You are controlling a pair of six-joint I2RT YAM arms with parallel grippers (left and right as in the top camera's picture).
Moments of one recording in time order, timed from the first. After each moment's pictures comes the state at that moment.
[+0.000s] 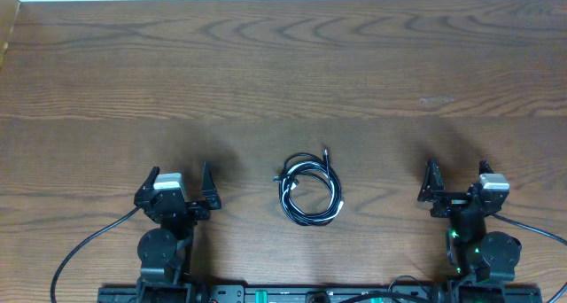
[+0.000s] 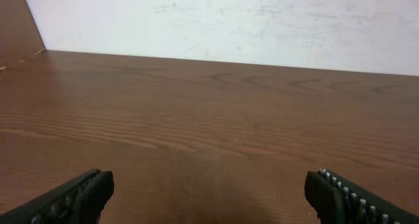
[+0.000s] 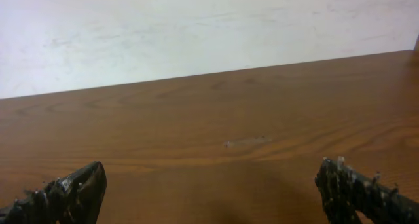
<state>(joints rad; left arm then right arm) -0.07 0.01 0.06 -0.20 -0.11 -0.07 -0.07 0.01 0.01 -0.07 -0.08 0.15</state>
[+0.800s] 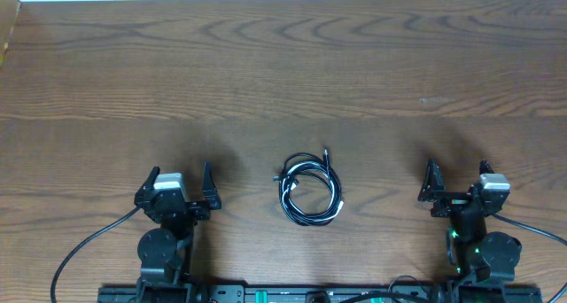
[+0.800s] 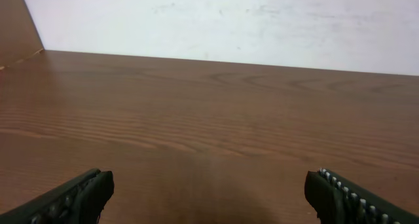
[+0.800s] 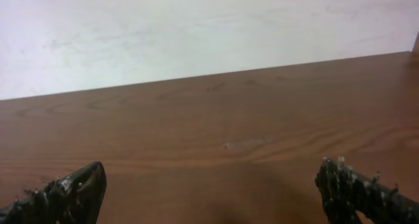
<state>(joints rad) -0.07 0.01 0.06 -0.20 -0.10 -0.07 -0.07 0.01 0.01 -0.06 -0.08 0.16</state>
